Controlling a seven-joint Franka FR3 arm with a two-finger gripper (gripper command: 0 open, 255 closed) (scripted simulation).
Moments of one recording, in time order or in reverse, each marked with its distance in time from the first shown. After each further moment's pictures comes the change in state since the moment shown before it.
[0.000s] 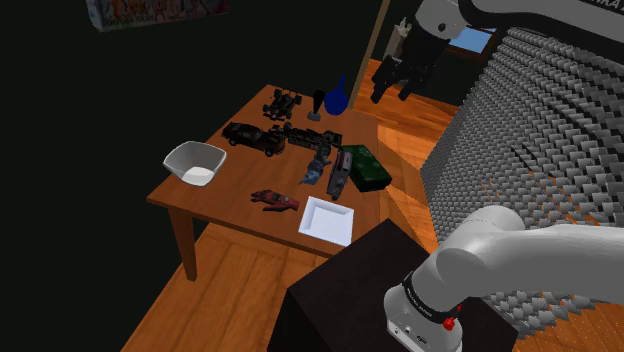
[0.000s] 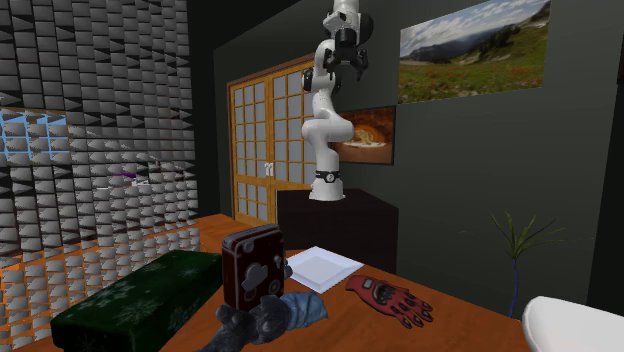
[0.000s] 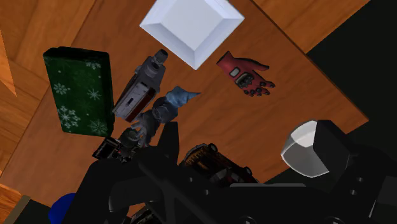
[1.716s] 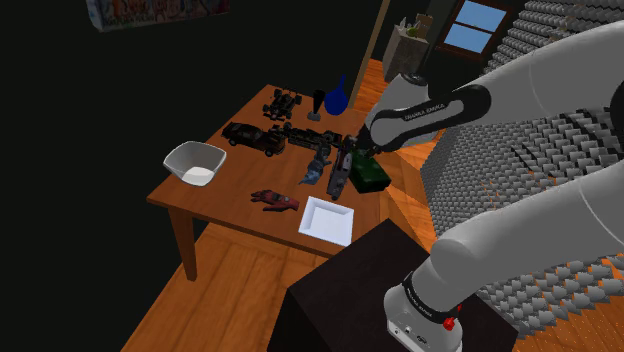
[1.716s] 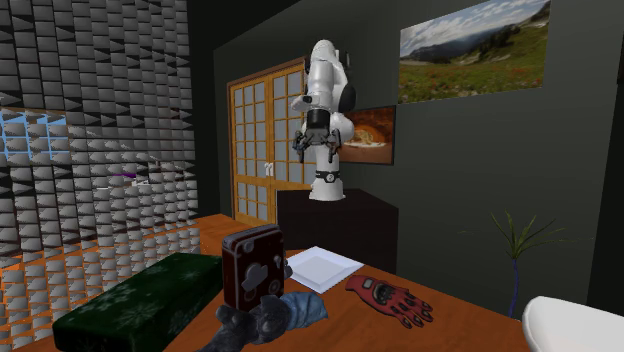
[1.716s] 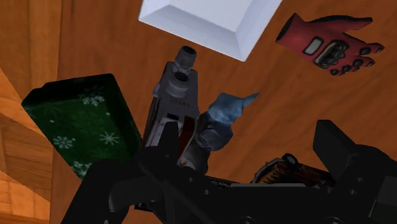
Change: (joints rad) arm -0.169 0.478 -0.133 -0.429 -0.089 0.992 0.131
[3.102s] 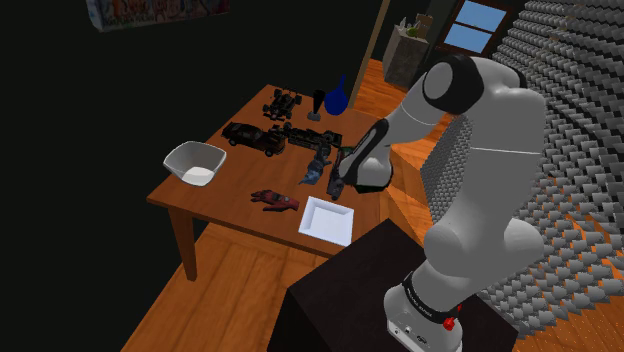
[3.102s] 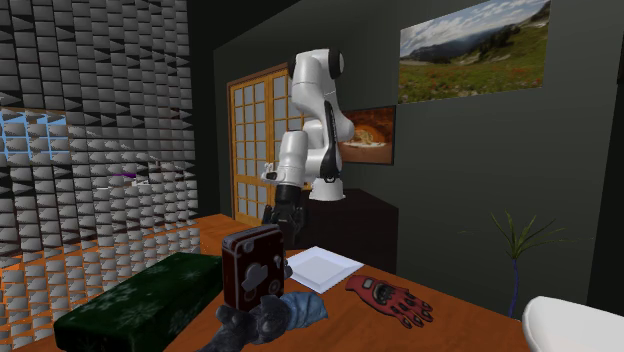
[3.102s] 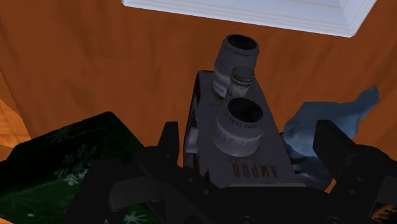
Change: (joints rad) arm -0.269 0.886 0.150 0.307 0.267 0.645 -0.128
